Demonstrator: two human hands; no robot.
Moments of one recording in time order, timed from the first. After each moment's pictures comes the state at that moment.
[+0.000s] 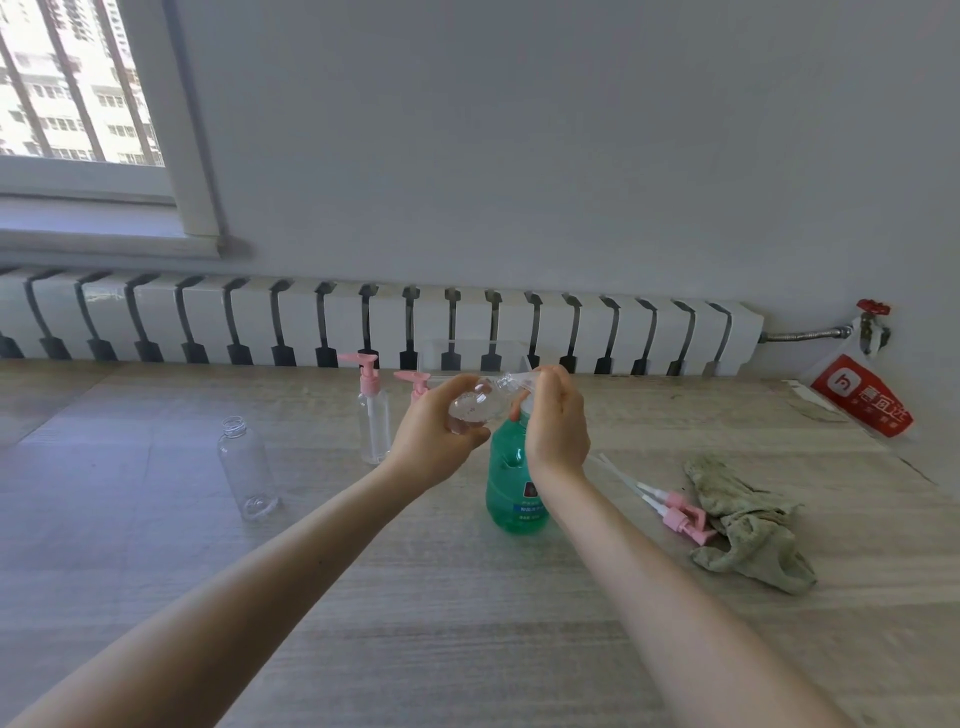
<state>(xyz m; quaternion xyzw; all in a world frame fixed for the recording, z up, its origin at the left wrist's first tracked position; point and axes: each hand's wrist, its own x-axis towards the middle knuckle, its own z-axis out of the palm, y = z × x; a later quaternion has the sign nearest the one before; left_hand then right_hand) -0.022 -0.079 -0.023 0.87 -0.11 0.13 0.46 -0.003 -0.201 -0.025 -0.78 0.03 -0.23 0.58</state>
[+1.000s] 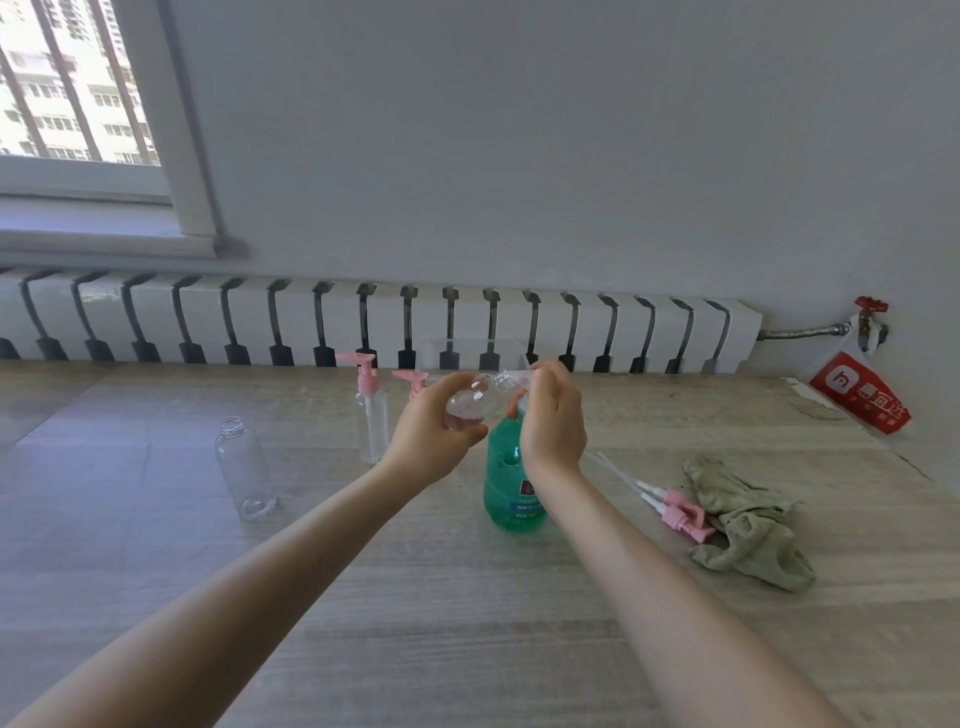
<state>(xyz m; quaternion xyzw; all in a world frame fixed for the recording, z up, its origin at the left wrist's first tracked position) -0.017 -0.078 -0.028 0.86 -0.11 0.14 0.47 -0.006 -0.198 -0.021 -0.79 0.03 -0.23 0.57</state>
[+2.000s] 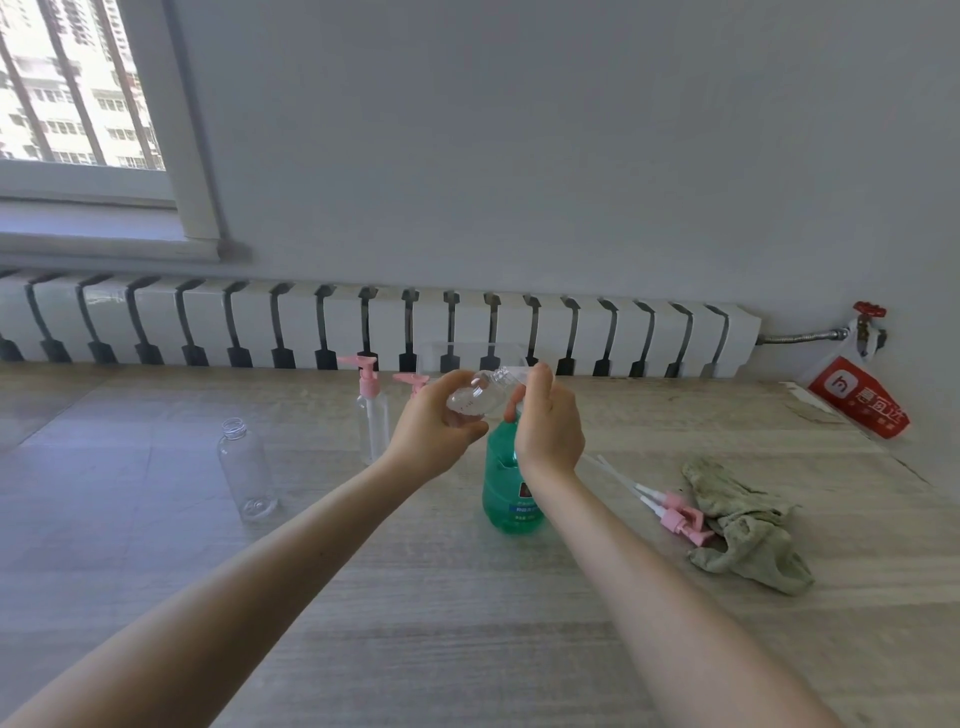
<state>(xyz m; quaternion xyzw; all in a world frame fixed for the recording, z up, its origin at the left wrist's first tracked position) -0.015 -0.078 -0.022 0.86 -0.10 0.13 0.49 -0.005 -0.194 -0.019 -0.82 0.04 -0.24 0.53</state>
